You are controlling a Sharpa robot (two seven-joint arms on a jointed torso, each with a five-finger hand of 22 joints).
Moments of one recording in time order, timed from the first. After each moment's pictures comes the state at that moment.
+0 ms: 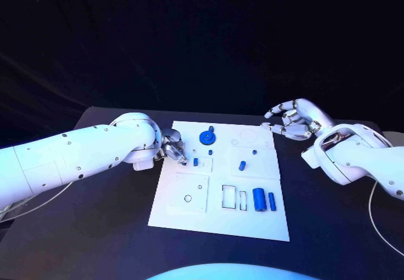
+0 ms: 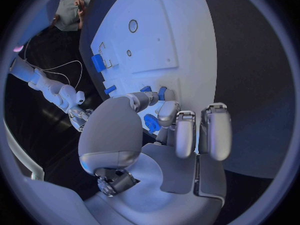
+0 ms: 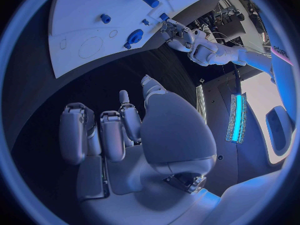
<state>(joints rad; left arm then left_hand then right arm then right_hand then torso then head) 1.28 -0.71 -0.06 1.41 -1.10 0.22 -0.50 1.12 -0.19 0.78 0.17 0.28 0.79 0.08 0.85 0.69 1.29 0.00 1.28 1.06 1.46 -0.06 1.57 1.31 0.05 1.47 0.05 1.45 1.31 1.27 -0.98 -0.12 1.59 -1.01 -0.59 0.06 1.35 -0.13 0.11 0.29 0.22 0.87 0.15 0.25 0.44 1.38 0.07 1.35 1.31 1.47 0.00 1.49 1.31 0.05 1.45 0.10 1.36 1.31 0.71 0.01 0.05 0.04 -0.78</state>
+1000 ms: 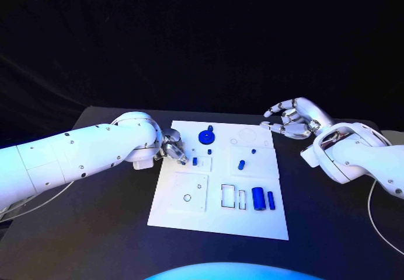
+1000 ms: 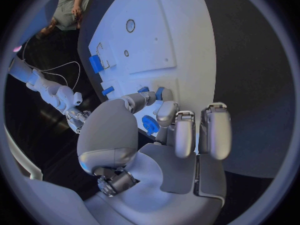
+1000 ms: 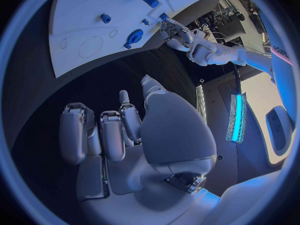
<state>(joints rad) 1.28 -0.69 -0.07 1.39 -1.10 0.24 -0.51 1.02 -0.21 0.80 0.10 0.28 0.81 0.05 0.85 0.67 1.30 -0.02 1.28 1.05 1.47 -0.07 1.57 1.31 0.05 1.47 0.03 1.45 1.31 1.27 -0.99 -0.12 1.59 -1.01 -0.59 0.06 1.35 -0.13 0.11 0.29 0.22 0.87 0.15 0.25 0.44 1.38 0.07 1.35 1.31 1.47 0.00 1.49 1.31 0.05 1.45 0.10 1.36 1.31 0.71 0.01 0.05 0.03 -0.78</state>
